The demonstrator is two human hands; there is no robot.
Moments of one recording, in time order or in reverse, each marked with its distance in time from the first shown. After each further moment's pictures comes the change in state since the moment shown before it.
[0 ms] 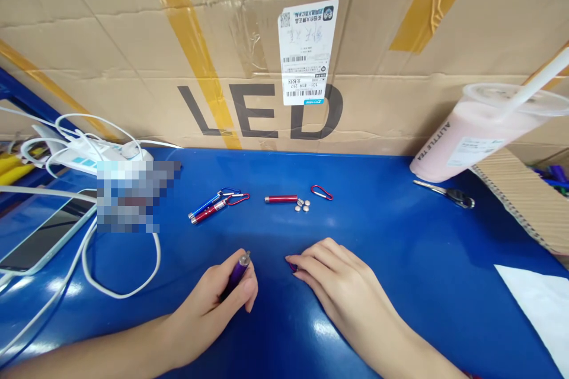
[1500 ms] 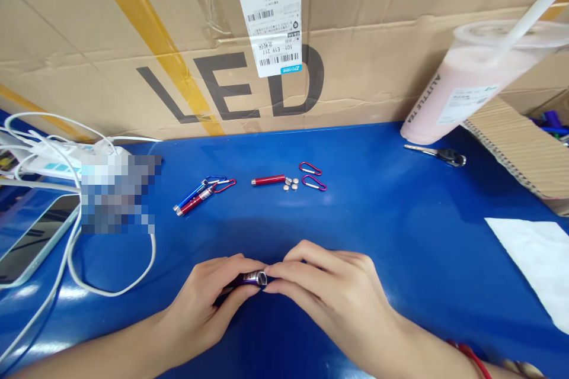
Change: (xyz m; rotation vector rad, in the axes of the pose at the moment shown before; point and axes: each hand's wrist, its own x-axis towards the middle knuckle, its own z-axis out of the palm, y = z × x) left_hand -0.002 -0.010 0.007 0.358 0.026 0.441; right_hand -0.010 -0.026 0.001 0.217 0.219 0.092
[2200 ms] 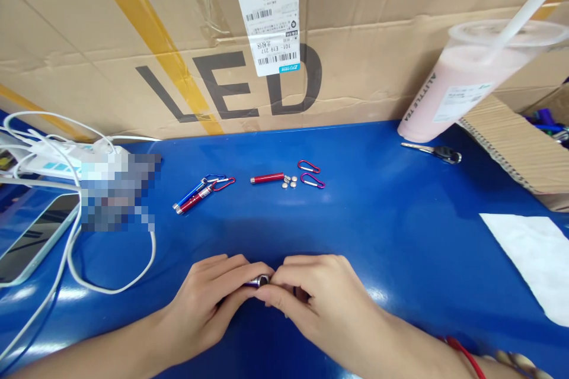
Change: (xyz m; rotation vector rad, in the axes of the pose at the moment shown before) left_hand 0.000 -0.001 0.000 0.163 -0.048 0.136; right_hand 0.002 -0.009 0.005 0.171 -0.343 0.310
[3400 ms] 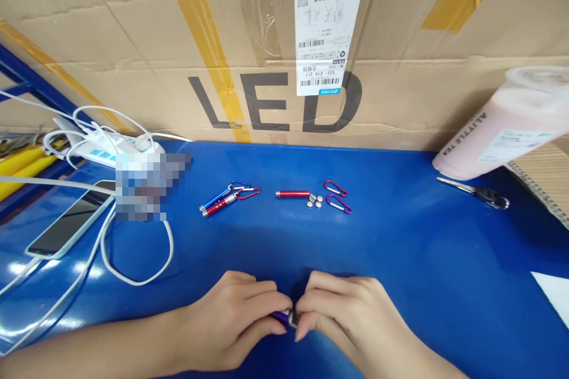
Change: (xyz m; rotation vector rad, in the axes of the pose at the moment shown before) left_hand 0.002 0.000 -0.004 0.042 -0.103 0.042; right_hand 0.005 0.015 -0.011 -0.040 -0.137 -0.171
